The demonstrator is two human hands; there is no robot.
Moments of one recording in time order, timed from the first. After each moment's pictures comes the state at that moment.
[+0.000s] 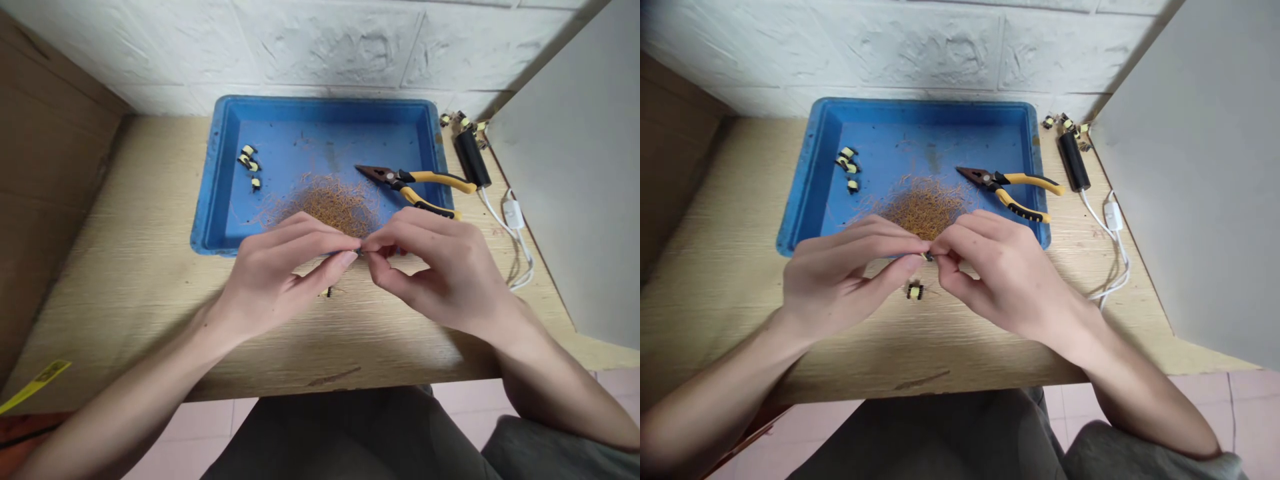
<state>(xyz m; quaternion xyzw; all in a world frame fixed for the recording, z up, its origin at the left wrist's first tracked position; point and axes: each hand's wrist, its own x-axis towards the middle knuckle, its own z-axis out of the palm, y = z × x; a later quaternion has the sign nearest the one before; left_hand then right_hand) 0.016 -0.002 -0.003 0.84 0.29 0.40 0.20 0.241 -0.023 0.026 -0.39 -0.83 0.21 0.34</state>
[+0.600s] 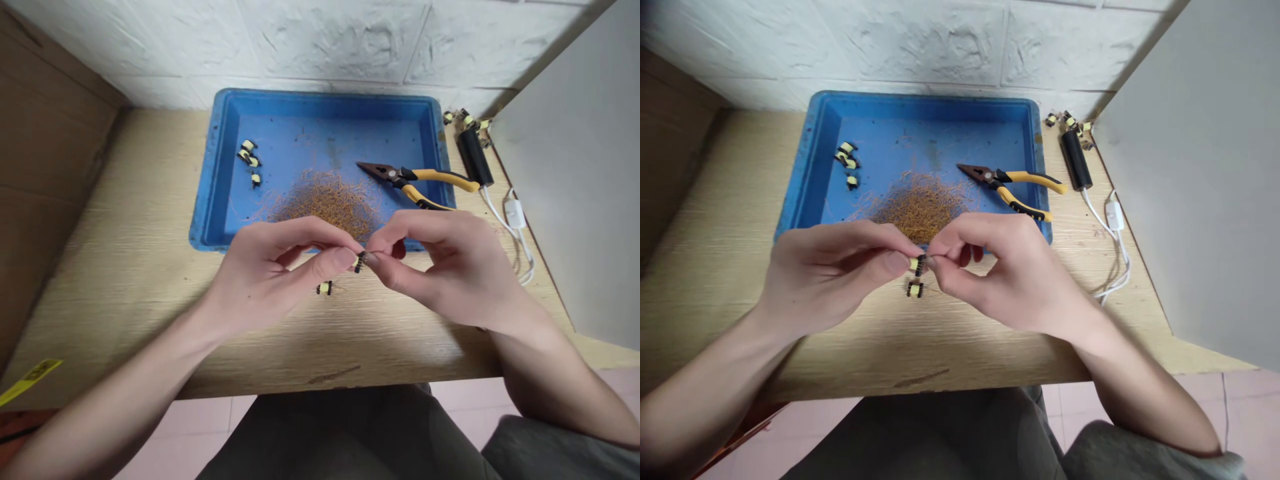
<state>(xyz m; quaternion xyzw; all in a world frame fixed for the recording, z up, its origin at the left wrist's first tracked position) 0.017 -0.007 0.015 0.73 0.36 0.38 0.44 0.241 -0.023 0.035 -0.42 -0.75 0.37 0.35</state>
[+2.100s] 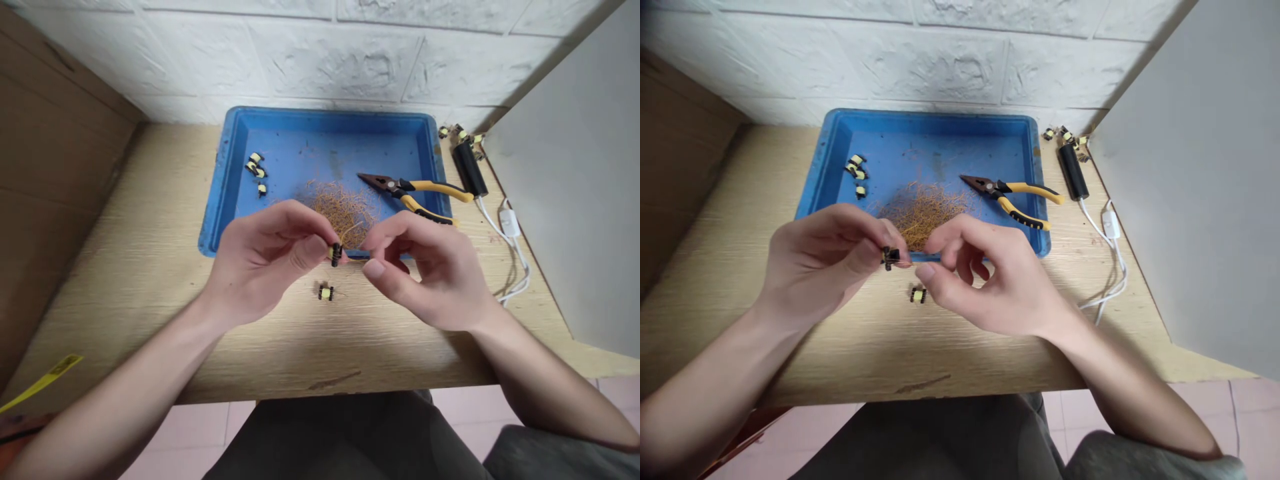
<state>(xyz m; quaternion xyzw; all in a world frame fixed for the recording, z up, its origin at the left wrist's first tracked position) 0.003 0.002 0.002 0.60 0.30 0.44 0.60 0.232 -0.026 0.021 -0.41 -0.68 0.44 0.42</state>
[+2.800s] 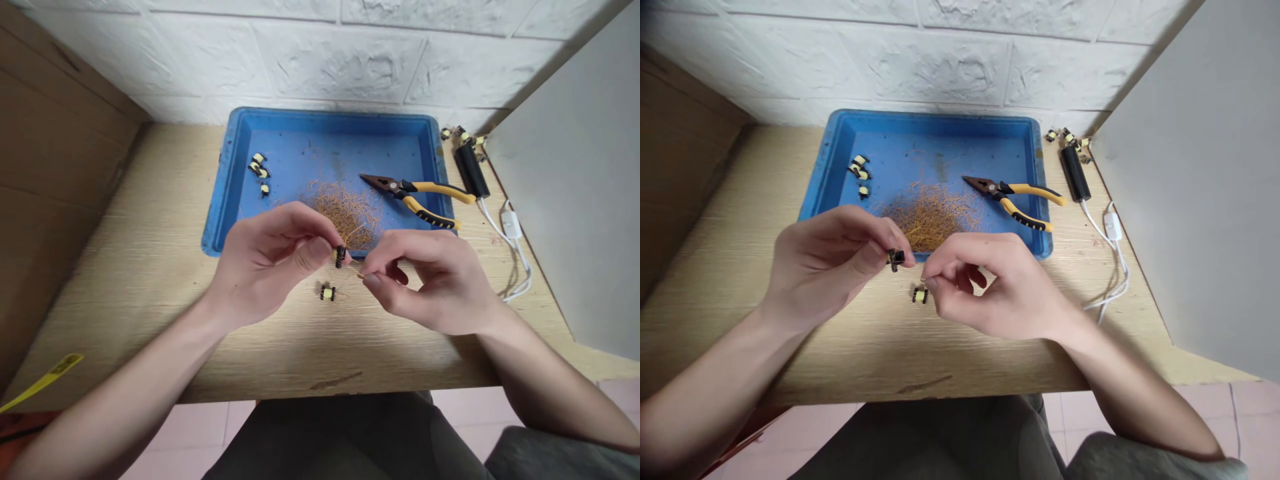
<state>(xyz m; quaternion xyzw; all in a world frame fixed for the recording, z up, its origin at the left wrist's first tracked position) 0.004 0.002 0.004 0.62 0.31 0.43 0.58 0.233 -0.025 0.021 -0.35 -0.72 0.45 0.40</state>
